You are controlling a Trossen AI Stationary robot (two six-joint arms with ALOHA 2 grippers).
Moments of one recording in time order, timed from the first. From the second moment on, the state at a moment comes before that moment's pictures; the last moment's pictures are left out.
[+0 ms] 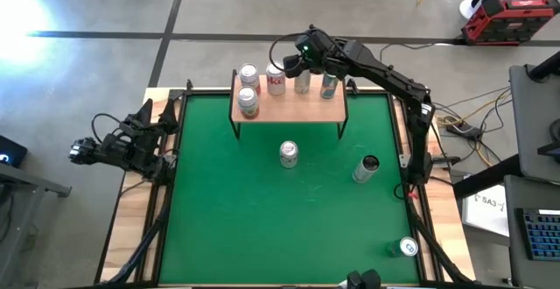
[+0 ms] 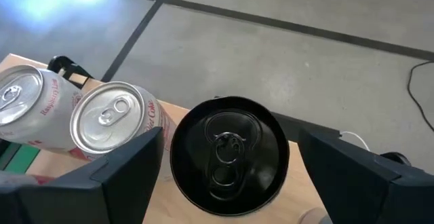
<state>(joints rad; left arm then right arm) -0.21 0.08 0.03 1.21 -0.86 -0.53 -0.49 1.94 2.21 -1.06 0.39 0.60</state>
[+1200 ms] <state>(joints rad) -0.21 0.08 0.03 1.21 -0.86 -0.53 -0.49 1.94 2.18 -1.07 0.37 0.57</state>
